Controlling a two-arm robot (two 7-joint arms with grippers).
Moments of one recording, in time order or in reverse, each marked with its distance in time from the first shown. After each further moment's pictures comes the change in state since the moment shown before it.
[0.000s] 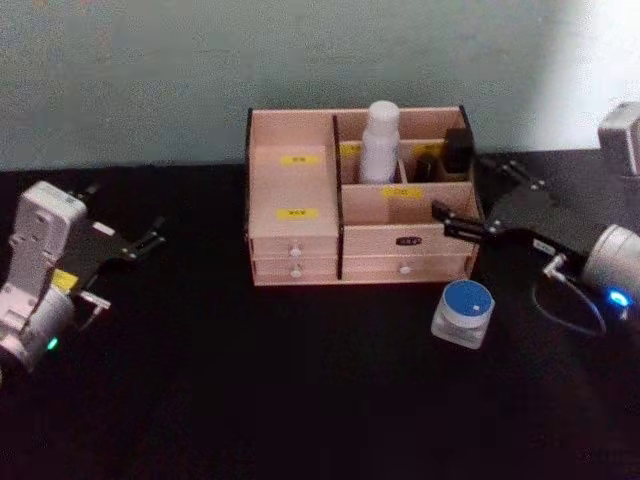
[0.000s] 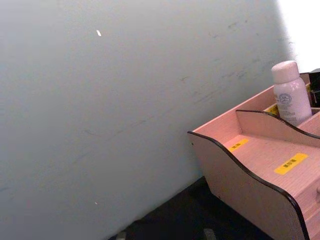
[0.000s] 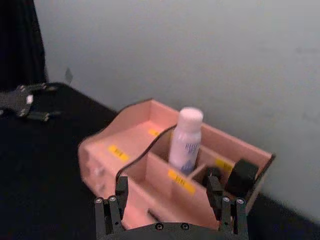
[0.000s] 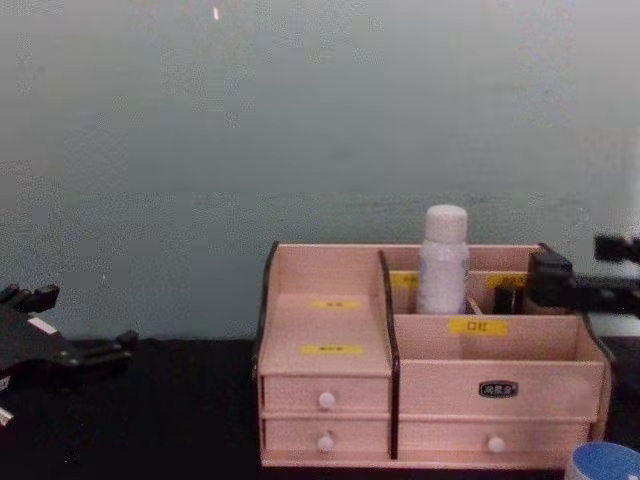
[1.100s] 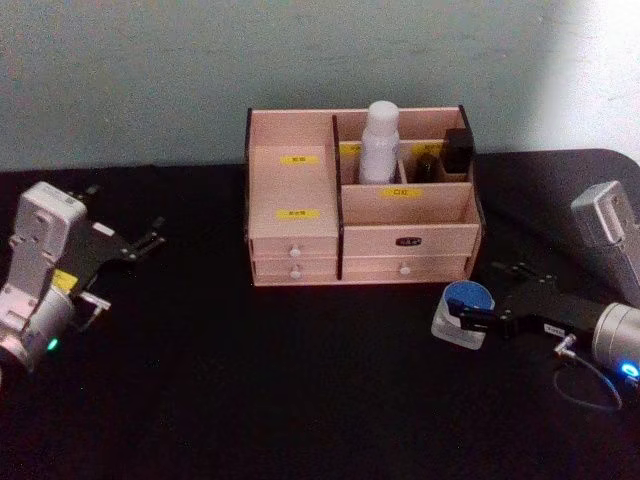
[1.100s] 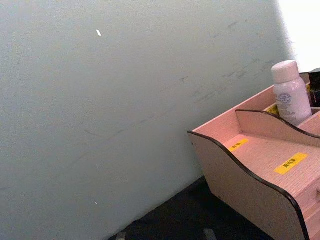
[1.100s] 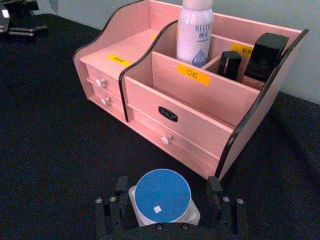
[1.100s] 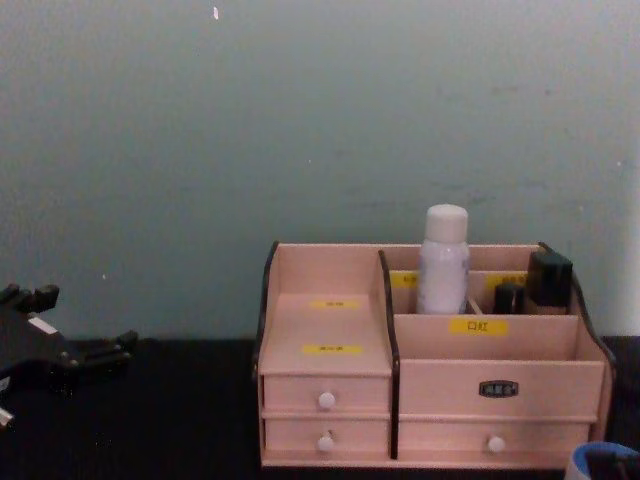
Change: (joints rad) left arm 0.000 0.000 0.000 0.000 0.000 0.000 0.000; right arm -0.114 0.107 -0.051 -0.029 0.059 0.195 -0.059
